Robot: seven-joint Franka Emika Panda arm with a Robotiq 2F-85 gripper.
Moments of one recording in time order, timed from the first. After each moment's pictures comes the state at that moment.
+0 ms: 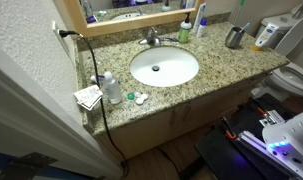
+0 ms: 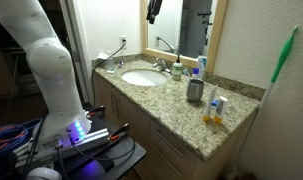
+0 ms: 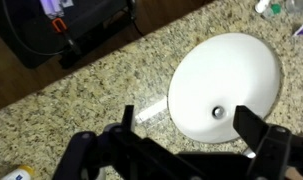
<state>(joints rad) -0.14 -0.24 -0.15 -1.88 0.22 1.45 0.32</state>
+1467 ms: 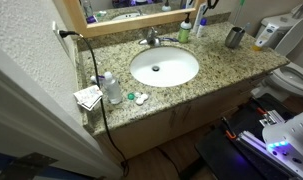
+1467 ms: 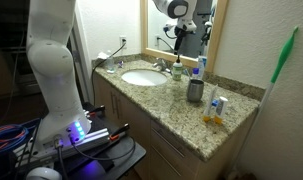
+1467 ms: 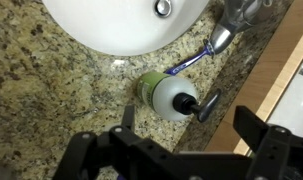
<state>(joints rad) -0.08 0.35 -0.11 -1.66 0.40 2.14 0.72</state>
